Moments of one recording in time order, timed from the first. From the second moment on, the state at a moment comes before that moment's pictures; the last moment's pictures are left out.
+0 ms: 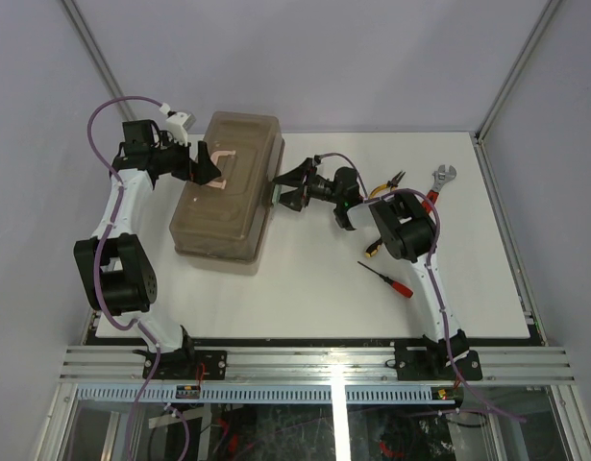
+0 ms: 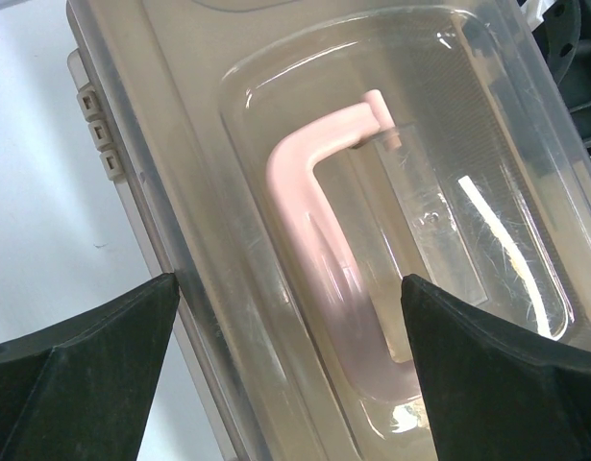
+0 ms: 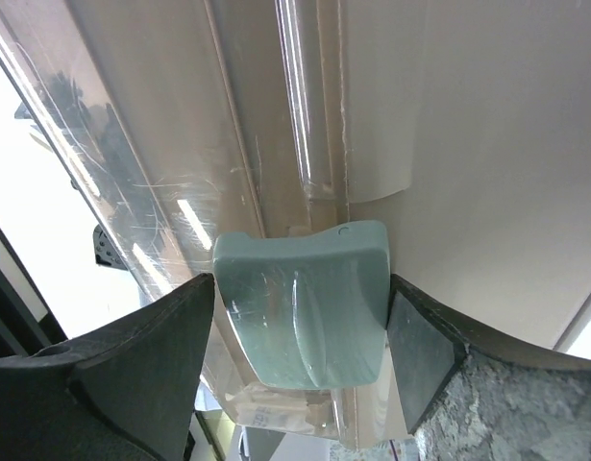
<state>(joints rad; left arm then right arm) 0.17 1.71 1.44 -0.48 0.70 0.26 0.48 2.47 1.47 1.15 -0.83 1.80</state>
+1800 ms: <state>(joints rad) 0.16 1.71 1.43 -0.48 0.74 0.26 0.49 2.40 1.35 1.16 -0.84 1.78</state>
